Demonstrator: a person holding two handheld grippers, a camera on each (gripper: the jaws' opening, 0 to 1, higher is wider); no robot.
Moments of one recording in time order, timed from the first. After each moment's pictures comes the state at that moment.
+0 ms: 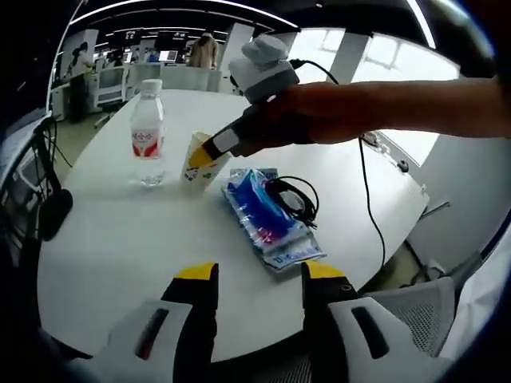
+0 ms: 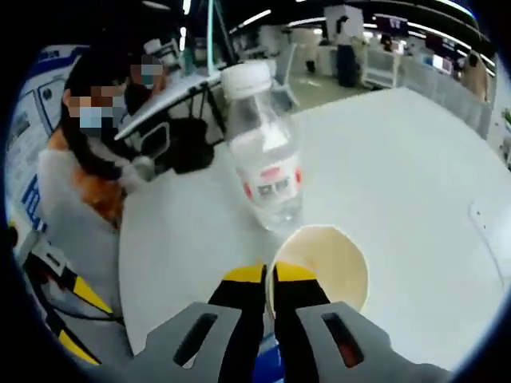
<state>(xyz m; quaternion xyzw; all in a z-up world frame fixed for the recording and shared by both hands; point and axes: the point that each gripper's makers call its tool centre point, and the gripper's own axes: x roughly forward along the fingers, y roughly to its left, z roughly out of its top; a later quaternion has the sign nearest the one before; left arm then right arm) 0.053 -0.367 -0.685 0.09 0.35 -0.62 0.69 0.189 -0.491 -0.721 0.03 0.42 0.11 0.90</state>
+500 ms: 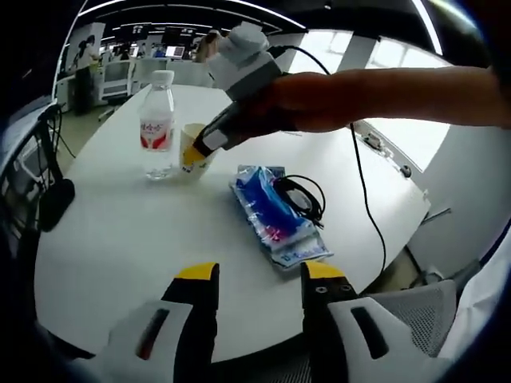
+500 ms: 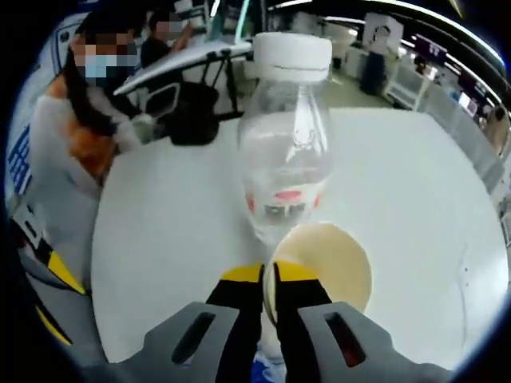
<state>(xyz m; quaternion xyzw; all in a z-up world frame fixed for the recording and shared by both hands) 0.062 -0.364 -0.691 0.08 0.36 -0.61 0.70 0.214 -0.488 -0.735 -0.10 0.45 0.15 0.88</state>
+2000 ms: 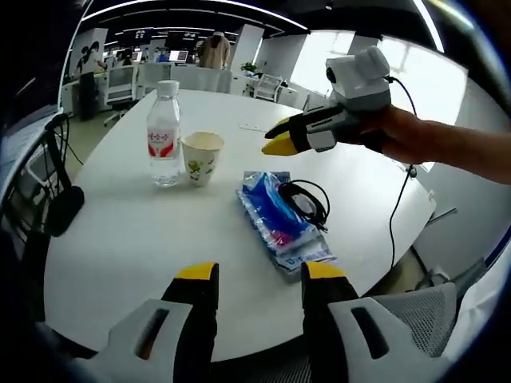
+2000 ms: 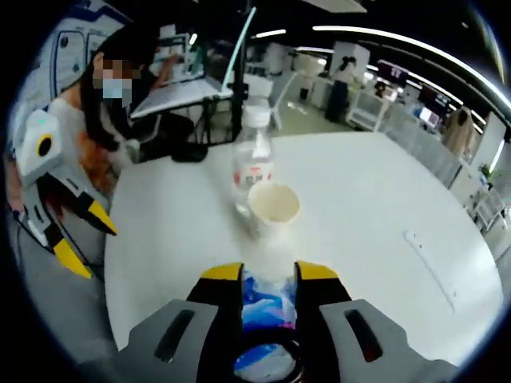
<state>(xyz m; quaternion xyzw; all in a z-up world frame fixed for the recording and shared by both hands) 0.067 -0.361 -0.680 0.09 0.35 -0.60 0.71 0.091 -0.534 -0.669 -0.07 0.36 0.04 0.93</state>
